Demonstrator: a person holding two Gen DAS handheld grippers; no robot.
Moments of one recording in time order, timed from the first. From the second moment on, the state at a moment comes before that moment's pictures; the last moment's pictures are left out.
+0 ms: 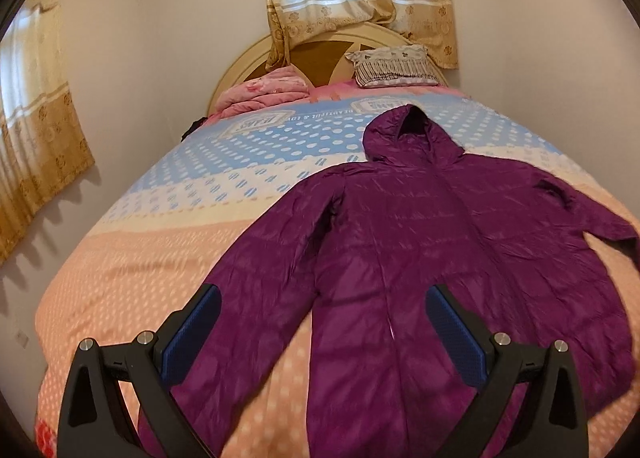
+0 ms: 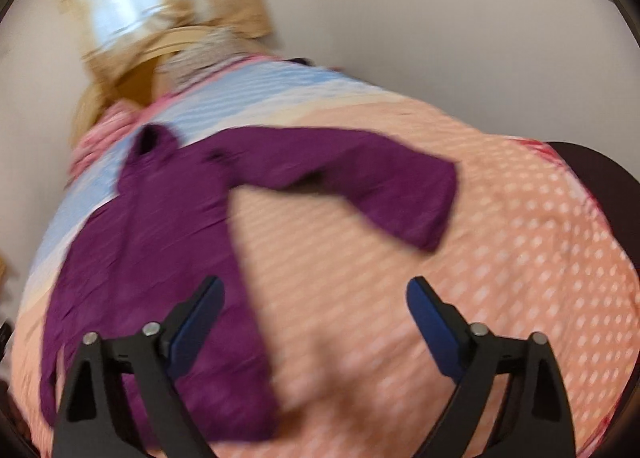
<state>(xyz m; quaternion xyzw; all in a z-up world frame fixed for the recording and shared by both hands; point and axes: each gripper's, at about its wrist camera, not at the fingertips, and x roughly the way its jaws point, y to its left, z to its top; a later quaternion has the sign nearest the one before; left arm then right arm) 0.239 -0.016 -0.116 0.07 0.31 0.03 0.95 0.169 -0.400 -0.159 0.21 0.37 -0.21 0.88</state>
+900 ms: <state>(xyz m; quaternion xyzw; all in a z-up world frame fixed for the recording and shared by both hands) 0.413 0.034 -0.166 0.06 0.37 0.12 0.92 0.255 -0.488 -0.135 0.16 0.35 -0.29 0.88</state>
